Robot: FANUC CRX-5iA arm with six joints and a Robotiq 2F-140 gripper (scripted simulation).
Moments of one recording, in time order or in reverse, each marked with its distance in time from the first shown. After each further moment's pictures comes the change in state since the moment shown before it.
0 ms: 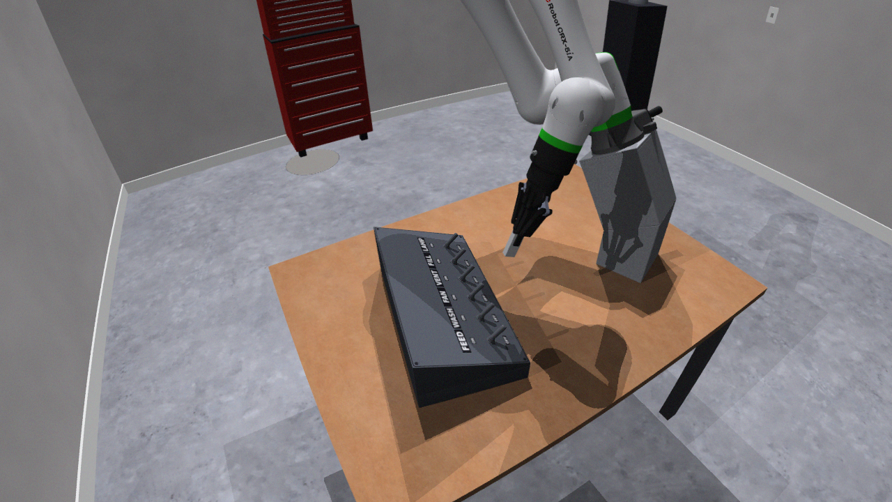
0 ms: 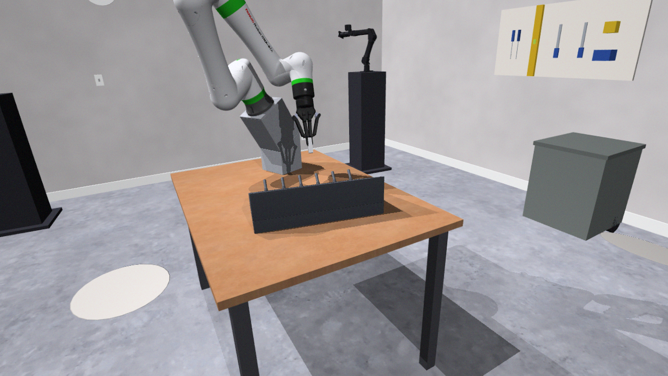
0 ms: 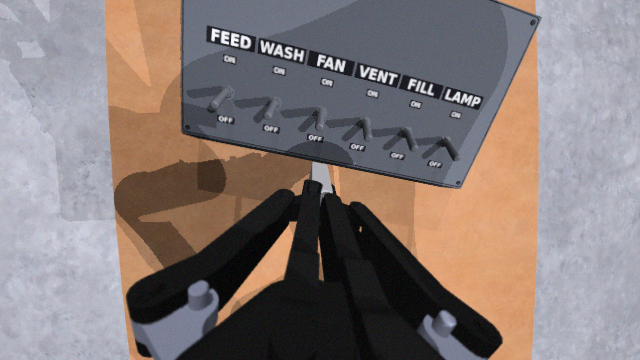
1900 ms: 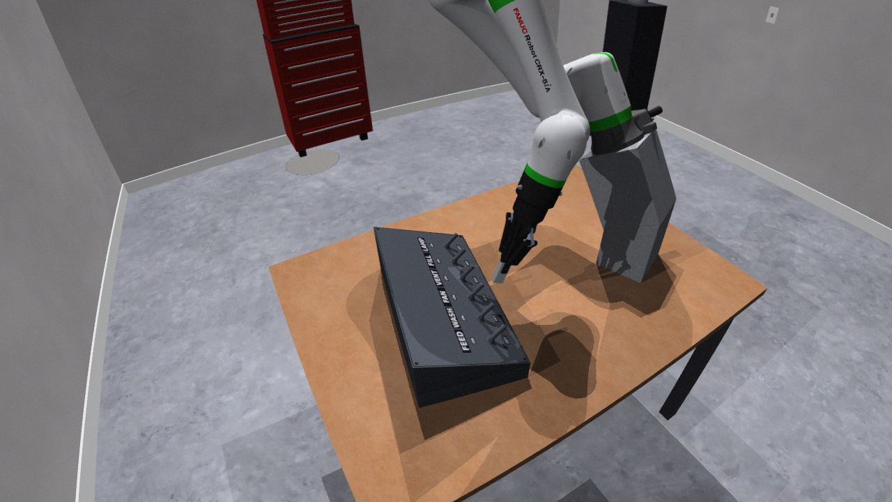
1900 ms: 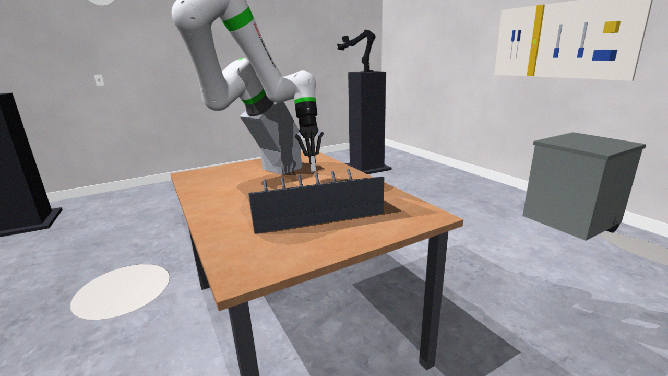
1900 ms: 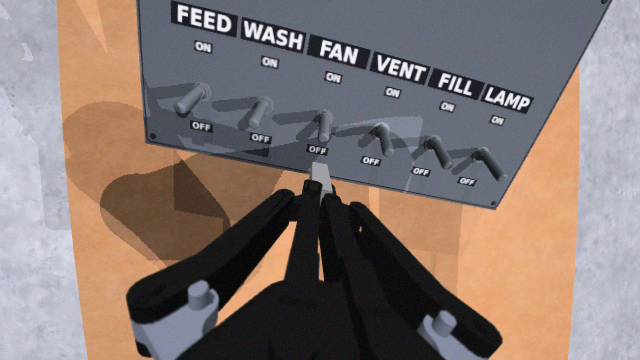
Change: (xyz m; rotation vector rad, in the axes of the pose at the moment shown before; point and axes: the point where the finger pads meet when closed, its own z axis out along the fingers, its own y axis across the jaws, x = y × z) arm 0.000 -0.002 0.081 -0.001 -0.007 0.000
